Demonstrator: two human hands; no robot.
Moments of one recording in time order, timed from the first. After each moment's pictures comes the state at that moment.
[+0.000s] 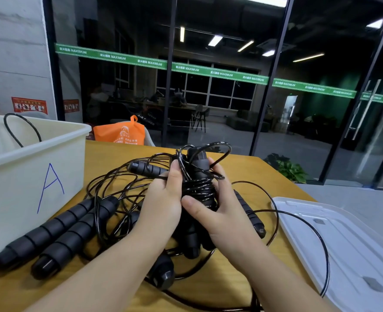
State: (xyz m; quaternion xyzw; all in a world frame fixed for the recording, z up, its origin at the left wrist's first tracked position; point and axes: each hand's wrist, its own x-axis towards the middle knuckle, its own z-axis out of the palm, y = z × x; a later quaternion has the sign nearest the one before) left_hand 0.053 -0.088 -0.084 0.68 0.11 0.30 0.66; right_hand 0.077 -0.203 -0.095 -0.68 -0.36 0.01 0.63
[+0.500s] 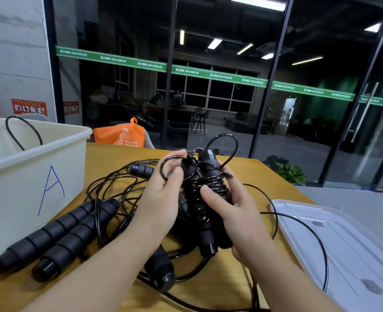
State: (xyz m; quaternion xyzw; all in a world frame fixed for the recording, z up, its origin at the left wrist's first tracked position) left_hand 0.055 -0.078 -0.087 0.66 -0.05 0.33 0.68; right_hand 0.096 -0.211 -0.097 -0.63 -0.30 0.01 0.72
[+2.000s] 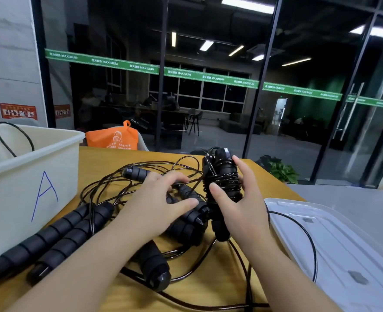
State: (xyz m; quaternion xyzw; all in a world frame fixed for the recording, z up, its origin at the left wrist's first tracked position) left_hand 0.046 -0.063 -0.077 0.92 0.01 0.24 0.32; right_hand 0.101 -0.226 -0.095 -0.76 -0.23 -0.21 0.57
